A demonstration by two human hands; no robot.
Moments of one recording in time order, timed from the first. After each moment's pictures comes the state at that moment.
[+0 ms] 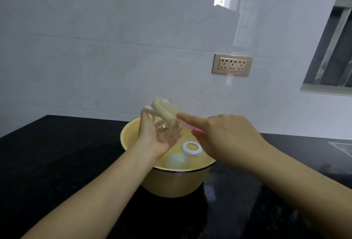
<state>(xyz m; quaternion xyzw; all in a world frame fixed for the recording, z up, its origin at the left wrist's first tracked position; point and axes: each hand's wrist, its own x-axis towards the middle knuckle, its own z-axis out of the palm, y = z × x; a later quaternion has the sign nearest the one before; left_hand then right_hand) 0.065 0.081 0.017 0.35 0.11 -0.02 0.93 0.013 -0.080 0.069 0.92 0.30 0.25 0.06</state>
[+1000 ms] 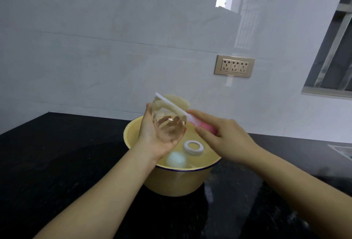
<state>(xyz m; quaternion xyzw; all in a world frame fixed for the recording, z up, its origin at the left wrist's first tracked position) 0.055 0.088 0.017 0.27 0.07 -0.08 0.96 0.047 -0.091 0.041 0.91 0.30 0.16 -0.22</state>
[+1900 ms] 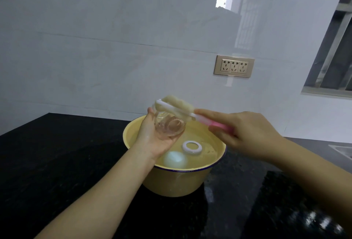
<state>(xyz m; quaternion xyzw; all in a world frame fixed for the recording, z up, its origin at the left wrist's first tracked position) 0.064 0.089 0.013 0.26 0.05 -0.05 0.96 0.036 -0.119 0.068 0.91 0.34 0.25 -0.05</state>
